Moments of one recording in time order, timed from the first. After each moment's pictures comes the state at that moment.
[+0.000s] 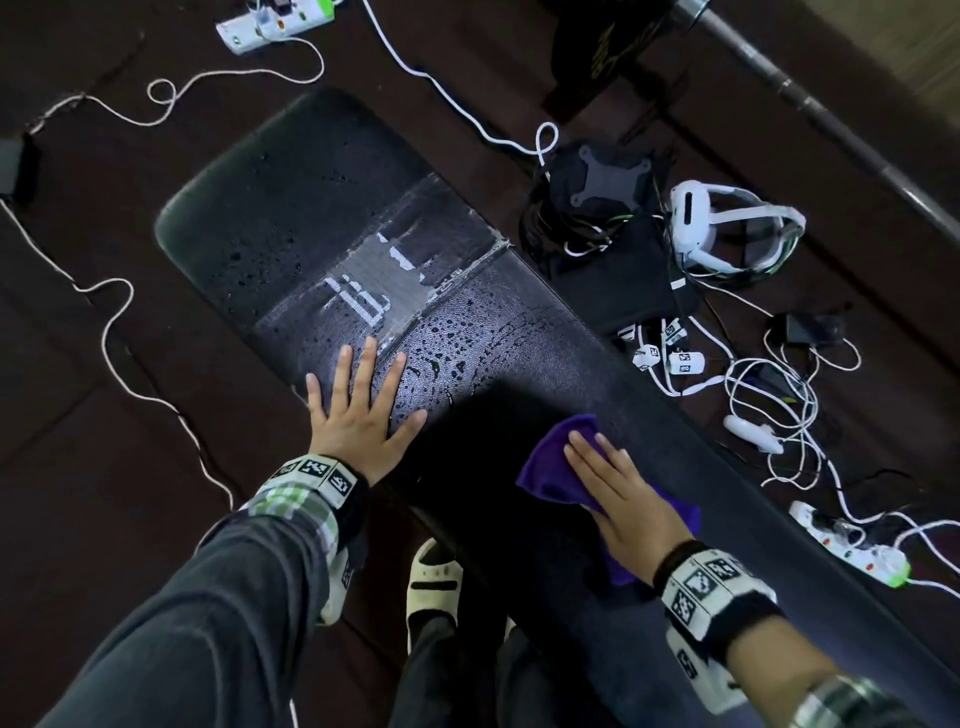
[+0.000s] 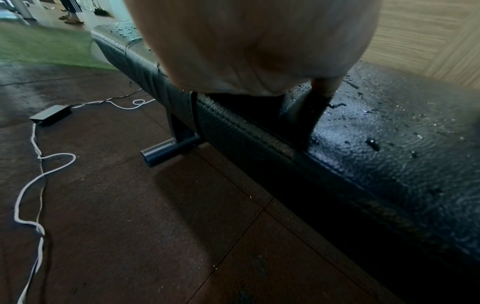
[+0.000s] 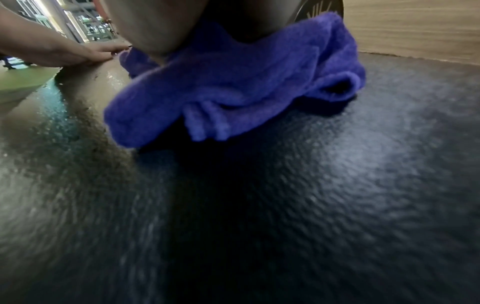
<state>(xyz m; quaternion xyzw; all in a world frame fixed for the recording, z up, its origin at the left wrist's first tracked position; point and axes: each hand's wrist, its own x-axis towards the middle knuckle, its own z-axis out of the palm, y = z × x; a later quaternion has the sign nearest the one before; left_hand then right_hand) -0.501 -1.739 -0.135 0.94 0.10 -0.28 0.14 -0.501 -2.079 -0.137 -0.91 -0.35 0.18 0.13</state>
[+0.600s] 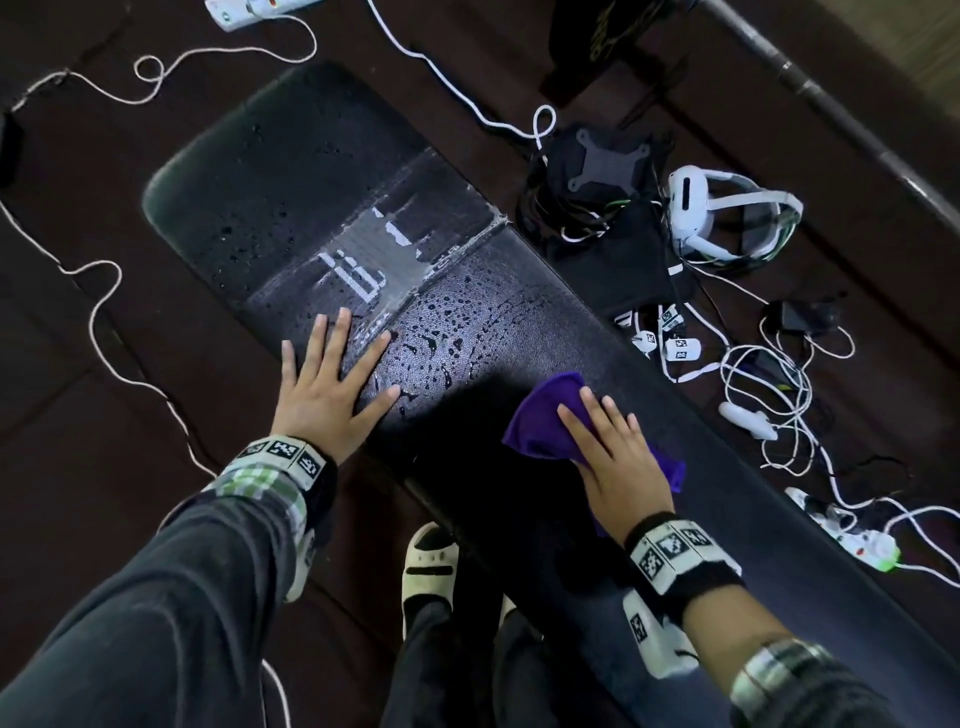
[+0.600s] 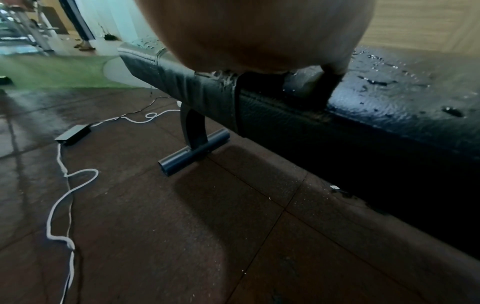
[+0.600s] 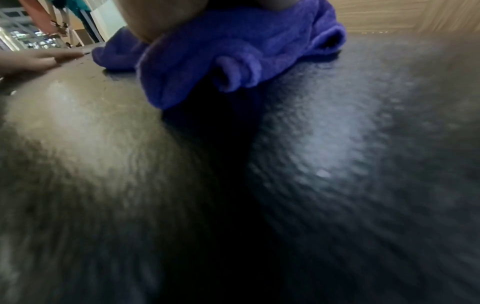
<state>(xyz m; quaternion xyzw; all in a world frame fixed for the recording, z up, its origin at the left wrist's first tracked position) -0.511 -1.710 -0.149 0.98 0.06 -0.16 0.11 -0.498 -2.057 -0.136 -0.96 -0.25 0.12 0.11</state>
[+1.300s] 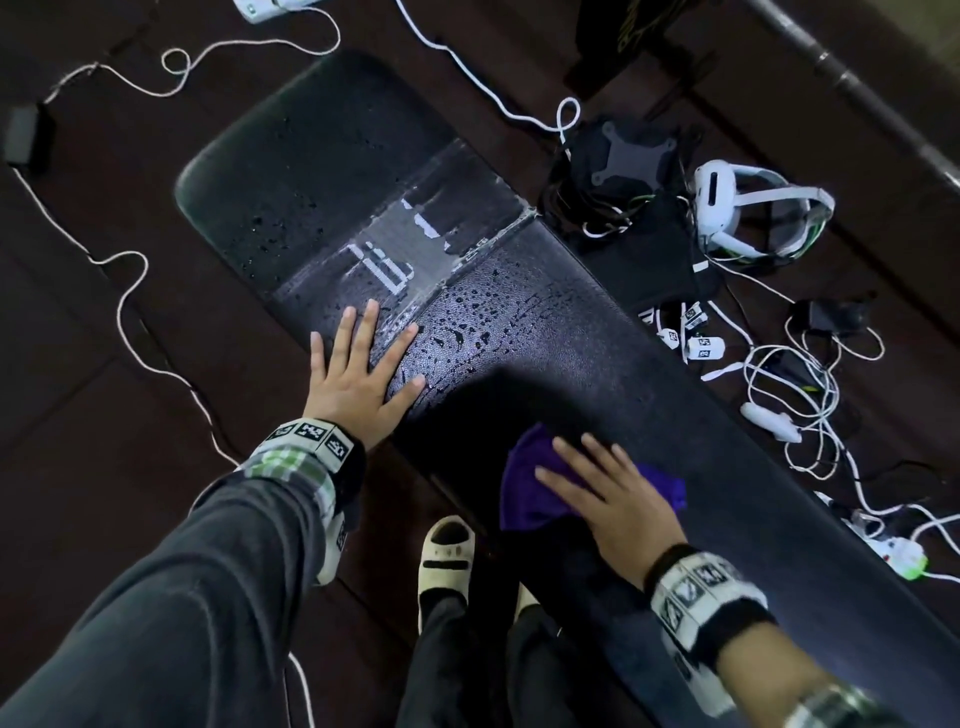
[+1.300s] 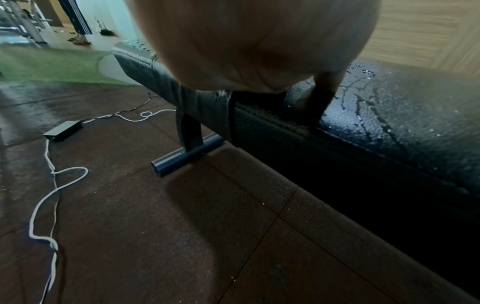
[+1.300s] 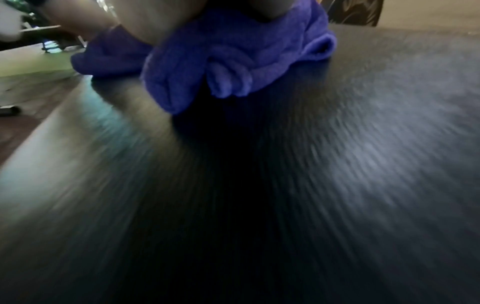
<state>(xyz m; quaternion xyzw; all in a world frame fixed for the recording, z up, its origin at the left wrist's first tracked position) -0.508 -1.712 -0.146 0.97 0.07 -0.22 0.13 -0.530 -2.046 -0.133 -0.90 -0.40 0.17 0.03</state>
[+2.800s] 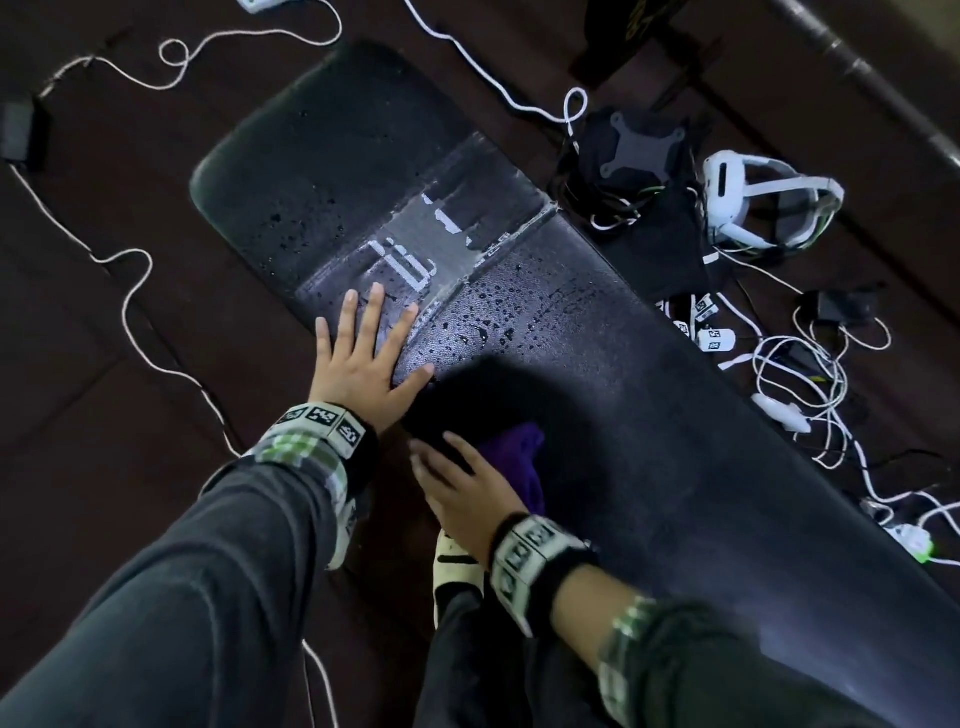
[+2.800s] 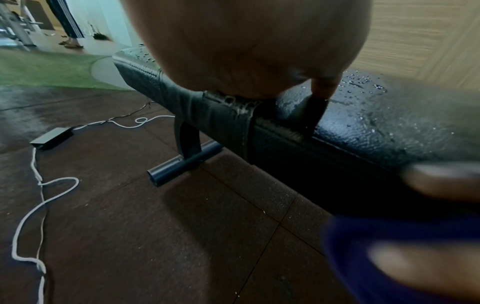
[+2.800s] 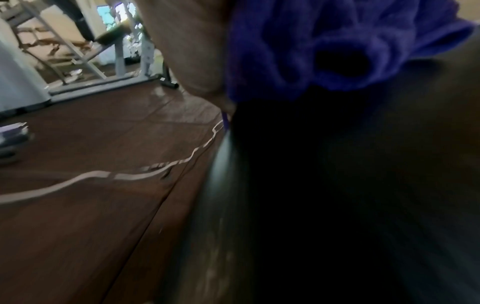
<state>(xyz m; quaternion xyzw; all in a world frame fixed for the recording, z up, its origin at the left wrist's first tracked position) -0.501 -1.688 -0.155 0.98 0.06 -0.15 0.12 -0.556 -1.874 -0.149 -0.83 -0.53 0.15 -0.10</state>
